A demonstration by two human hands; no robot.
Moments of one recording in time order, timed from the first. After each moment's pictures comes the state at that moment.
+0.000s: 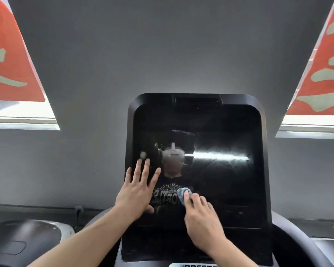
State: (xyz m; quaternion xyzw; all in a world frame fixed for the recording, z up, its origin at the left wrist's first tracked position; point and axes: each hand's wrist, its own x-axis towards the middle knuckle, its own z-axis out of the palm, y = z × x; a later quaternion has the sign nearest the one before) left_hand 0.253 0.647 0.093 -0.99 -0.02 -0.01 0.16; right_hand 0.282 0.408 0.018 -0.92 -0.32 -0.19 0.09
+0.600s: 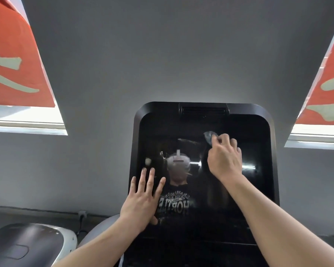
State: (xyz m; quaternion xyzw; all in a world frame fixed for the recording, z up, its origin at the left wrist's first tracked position) left_hand 0.258 0.646 0.085 -0.99 -0.04 -0.01 0.16; right_hand 0.418 0.423 0.176 -0.94 -0.13 -0.29 0.13
